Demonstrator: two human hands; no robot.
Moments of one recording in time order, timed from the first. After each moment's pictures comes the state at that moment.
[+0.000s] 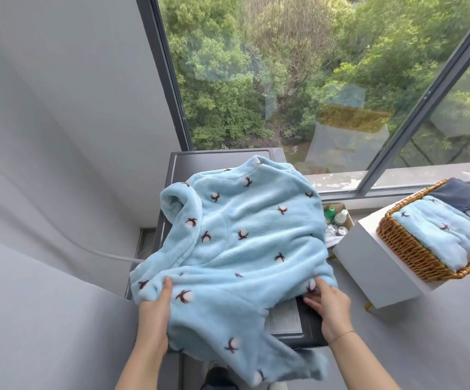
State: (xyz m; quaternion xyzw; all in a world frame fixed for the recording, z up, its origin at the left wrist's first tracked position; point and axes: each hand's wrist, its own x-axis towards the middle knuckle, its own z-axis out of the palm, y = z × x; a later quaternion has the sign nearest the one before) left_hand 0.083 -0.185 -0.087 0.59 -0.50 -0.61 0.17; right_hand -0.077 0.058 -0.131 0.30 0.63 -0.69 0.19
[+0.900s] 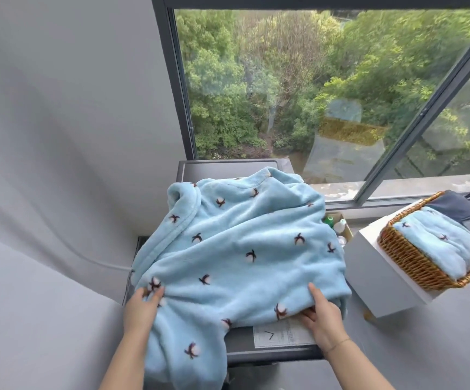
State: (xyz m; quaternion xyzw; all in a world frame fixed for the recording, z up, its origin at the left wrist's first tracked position) left_hand 0.103 -0.290 -0.150 0.56 -0.68 -0.48 0.06; right_hand -0.053 0.015 -0.130 0.28 0.59 -0.72 0.24
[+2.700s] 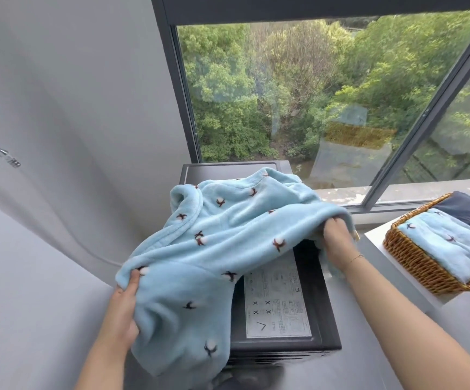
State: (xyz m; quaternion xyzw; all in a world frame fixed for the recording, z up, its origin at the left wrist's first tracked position) left_hand 0.125 -0.249 -0.072 0.43 -0.48 -0.73 0.22; right_hand -0.144 -0.004 -0.025 0.22 0.75 -0.58 0.24
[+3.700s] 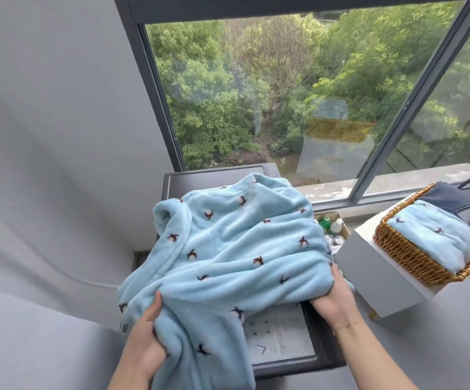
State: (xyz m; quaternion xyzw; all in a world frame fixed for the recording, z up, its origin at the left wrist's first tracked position) left_hand 0.075 -0.219 -0.068 0.44 -0.30 -0.84 0.07; right_hand -0.112 0.037 -0.108 0.26 0.33 -0.87 0.27
